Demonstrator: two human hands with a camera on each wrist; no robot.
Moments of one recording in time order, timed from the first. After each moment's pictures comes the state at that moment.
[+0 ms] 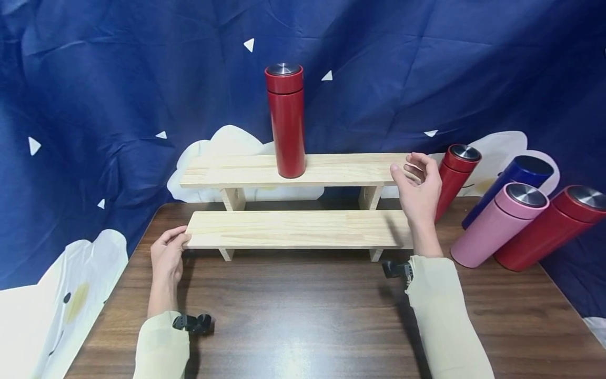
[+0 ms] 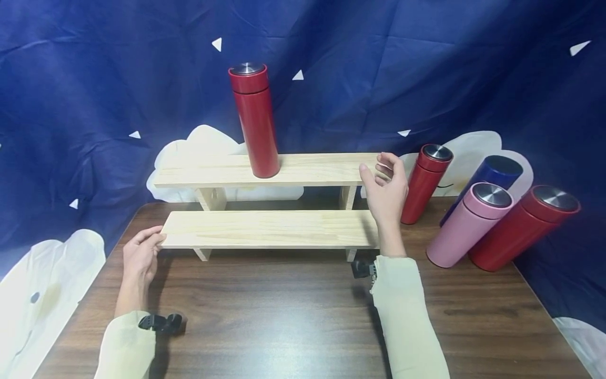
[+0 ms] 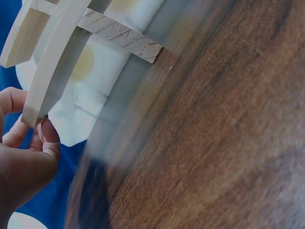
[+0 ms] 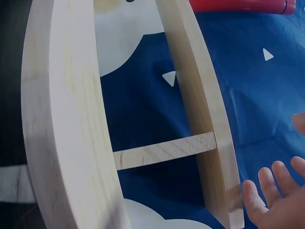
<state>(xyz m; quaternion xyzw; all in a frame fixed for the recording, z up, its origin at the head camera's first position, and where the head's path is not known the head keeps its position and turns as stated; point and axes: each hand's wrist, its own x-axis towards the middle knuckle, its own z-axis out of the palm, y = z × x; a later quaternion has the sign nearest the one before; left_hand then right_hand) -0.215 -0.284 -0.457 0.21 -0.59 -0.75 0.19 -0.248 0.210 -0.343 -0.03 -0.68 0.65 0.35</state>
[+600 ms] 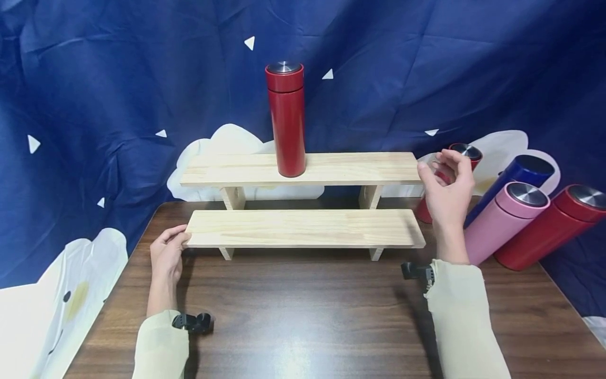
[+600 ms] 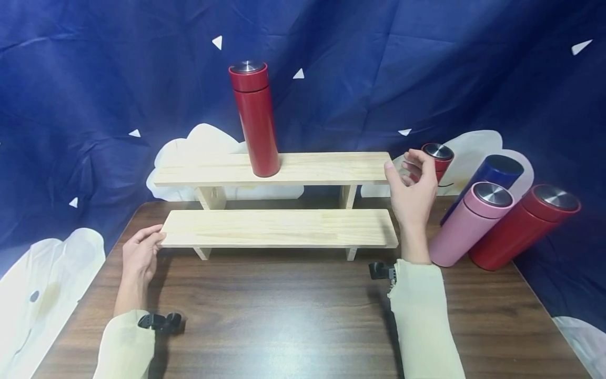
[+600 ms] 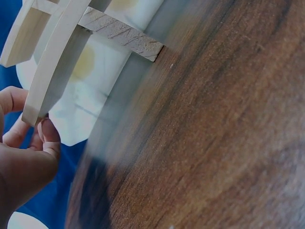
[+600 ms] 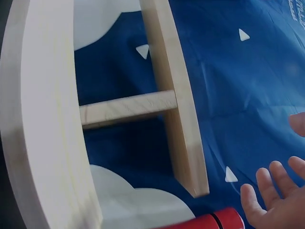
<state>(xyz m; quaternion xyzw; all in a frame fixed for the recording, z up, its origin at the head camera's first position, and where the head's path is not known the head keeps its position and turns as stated) -0.215 -0.286 -0.458 0.21 -0.59 -0.76 0.19 -0.232 0.241 -0.330 -0.06 -0.66 0.64 0.38</state>
